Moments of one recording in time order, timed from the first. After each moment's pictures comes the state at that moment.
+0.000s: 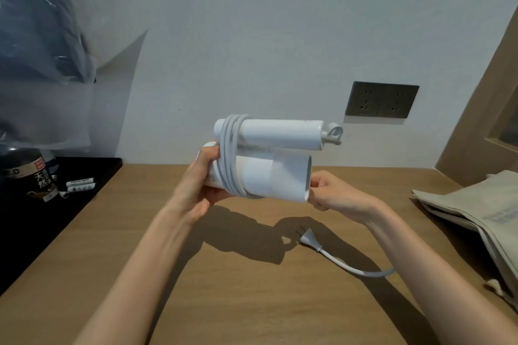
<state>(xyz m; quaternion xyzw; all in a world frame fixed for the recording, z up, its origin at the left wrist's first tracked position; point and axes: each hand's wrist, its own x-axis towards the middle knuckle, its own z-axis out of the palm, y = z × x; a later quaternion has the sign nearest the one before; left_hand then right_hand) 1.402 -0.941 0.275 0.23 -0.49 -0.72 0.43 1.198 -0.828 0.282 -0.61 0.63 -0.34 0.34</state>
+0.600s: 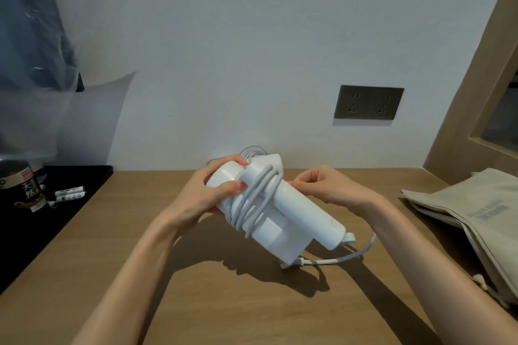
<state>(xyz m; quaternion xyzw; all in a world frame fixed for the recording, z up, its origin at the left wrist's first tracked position) 1.405 -0.932 0.270 0.19 -0.70 -0.60 0.33 1.190 -0.820 0.301 -0.60 0.69 -0.30 0.28</state>
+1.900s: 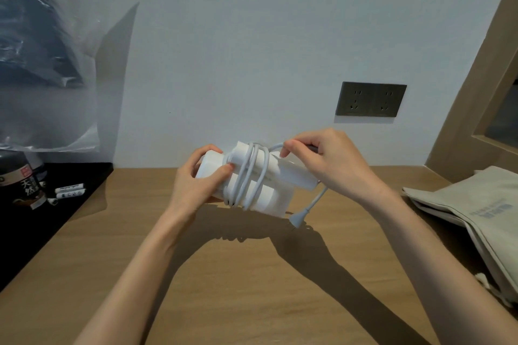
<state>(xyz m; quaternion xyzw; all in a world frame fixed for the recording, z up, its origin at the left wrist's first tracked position) 1.398 -0.943 0.260 0.31 -0.63 -0.53 0.48 1.218 -0.817 0.331 -0.63 0.69 -0.36 -0.05</state>
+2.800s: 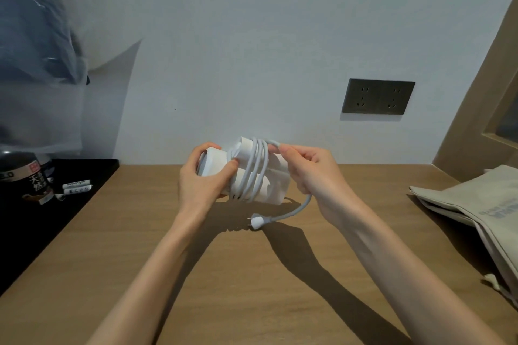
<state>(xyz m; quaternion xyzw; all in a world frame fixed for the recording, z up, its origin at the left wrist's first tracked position) 1.388 -0.943 0.251 0.35 -0.59 -0.47 0.56 1.250 -0.823 0.307 -0.48 0.61 -0.58 0.26</state>
